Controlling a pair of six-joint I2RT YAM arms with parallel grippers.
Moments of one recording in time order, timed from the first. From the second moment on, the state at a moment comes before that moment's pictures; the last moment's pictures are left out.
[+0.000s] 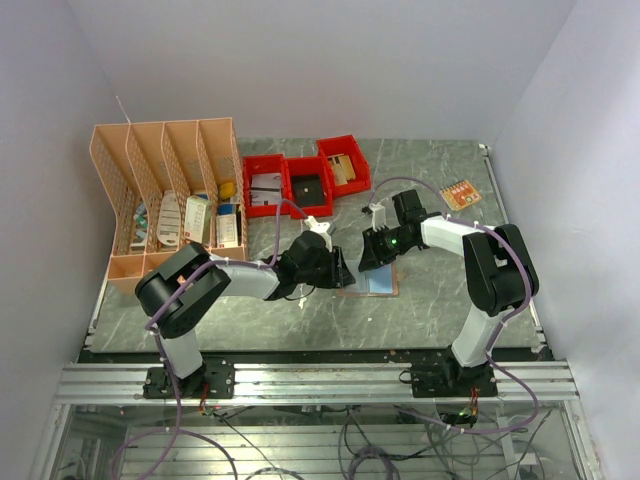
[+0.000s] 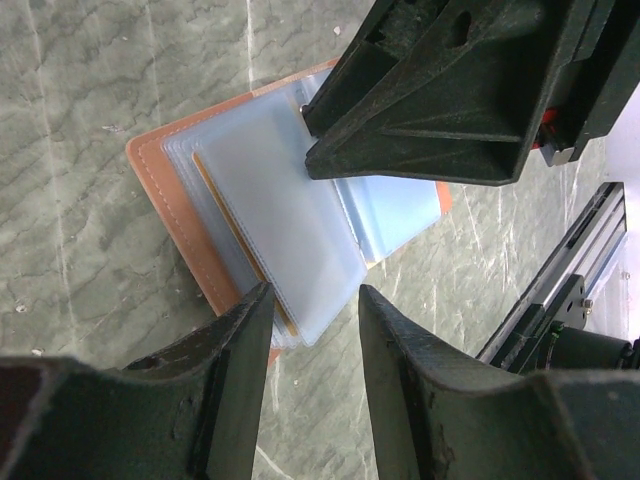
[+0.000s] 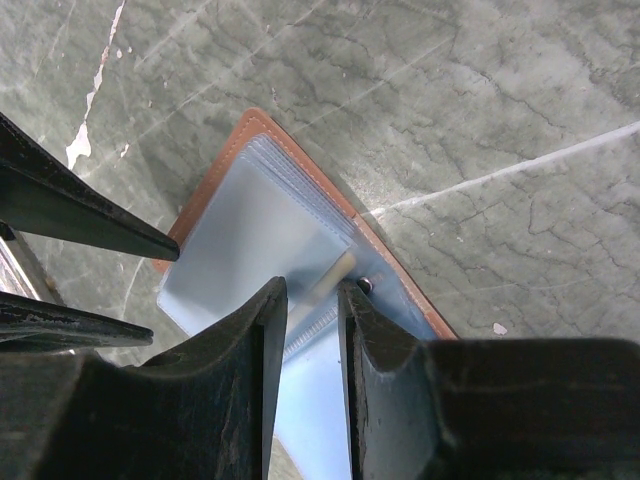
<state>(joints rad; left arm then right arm) -0.87 1.75 0.78 0.40 0.16 -0.76 0.29 1.81 1.00 -0.36 -0.69 -0.19</state>
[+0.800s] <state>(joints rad) -0.88 1.78 0.79 0.49 0.18 -0.79 0.26 1.81 1.01 -0.38 -0.72 -0.21</state>
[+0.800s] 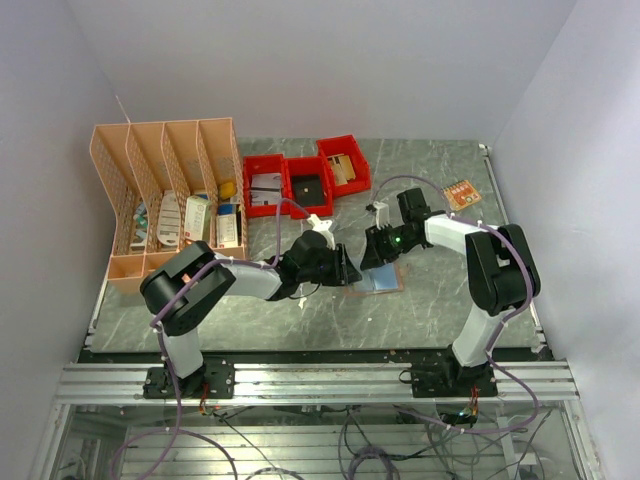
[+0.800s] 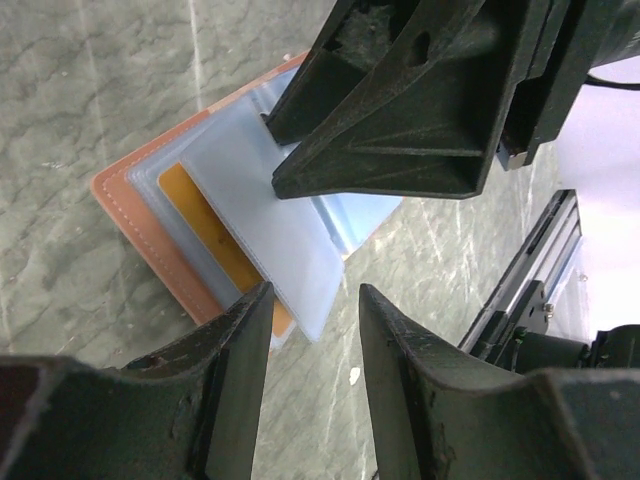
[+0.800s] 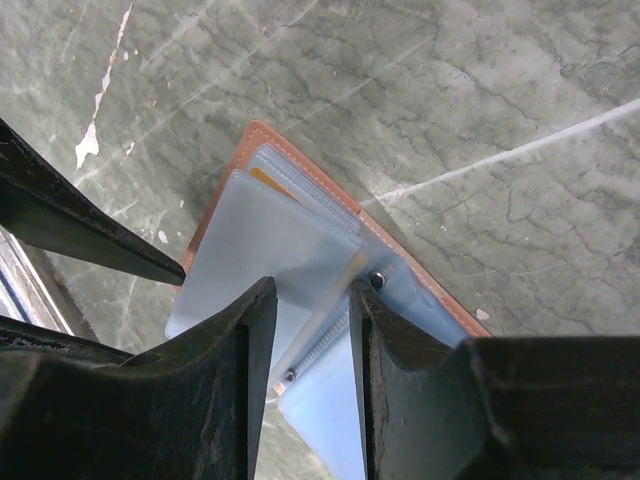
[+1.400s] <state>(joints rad) -0.88 1.87 0.83 0.68 0.23 -0.85 0.15 1.70 1.01 -0.40 -0.77 -0.23</state>
